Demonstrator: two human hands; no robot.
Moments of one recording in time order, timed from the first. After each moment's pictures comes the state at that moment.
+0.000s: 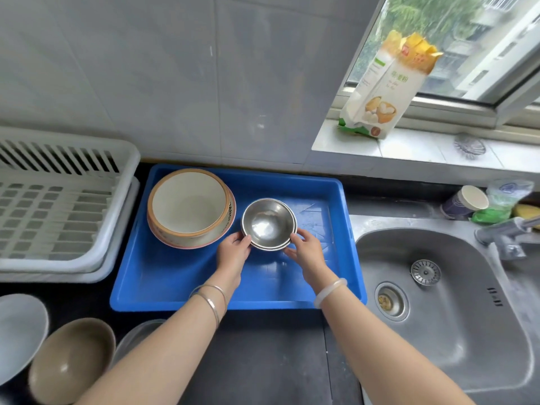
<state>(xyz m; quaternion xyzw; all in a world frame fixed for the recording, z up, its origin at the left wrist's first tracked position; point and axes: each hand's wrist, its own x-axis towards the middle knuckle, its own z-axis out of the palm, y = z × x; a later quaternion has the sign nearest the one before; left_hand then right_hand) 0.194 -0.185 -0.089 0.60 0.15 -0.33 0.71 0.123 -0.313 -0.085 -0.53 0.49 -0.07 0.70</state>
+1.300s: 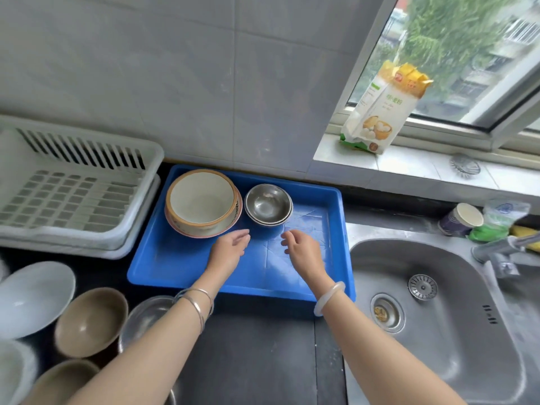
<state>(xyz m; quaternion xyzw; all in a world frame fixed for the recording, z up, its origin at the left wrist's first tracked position) 0.172 -0.147 -0.047 0.76 -0.02 -0.30 0.57 0.102 -0.295 -0.038 -0.82 0.35 0.00 0.44</state>
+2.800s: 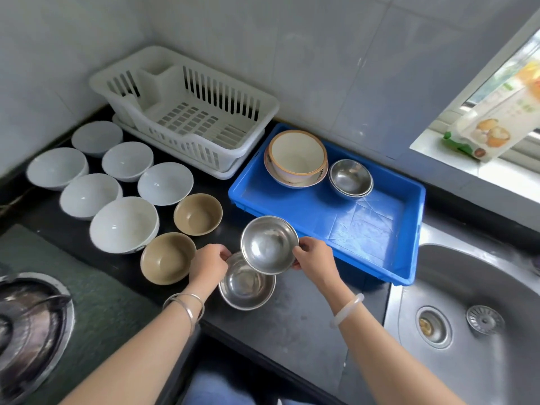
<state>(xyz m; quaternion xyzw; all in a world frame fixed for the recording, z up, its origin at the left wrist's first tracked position) 0.050 0.050 -0.070 0.92 0.11 -0.22 0.30 0.028 -0.164 -0.035 -0.85 0.23 0.14 0.45</state>
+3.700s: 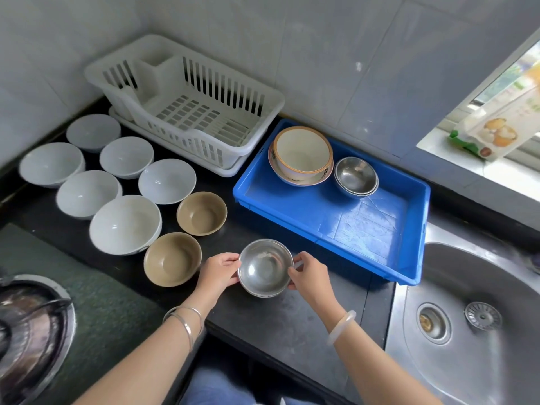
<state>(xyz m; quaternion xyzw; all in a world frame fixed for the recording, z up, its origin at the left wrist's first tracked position) 0.036 0.045 -0.080 0.68 0.28 -0.25 0.63 0.004 -0.143 -0.059 -0.85 0.25 0.18 0.42</state>
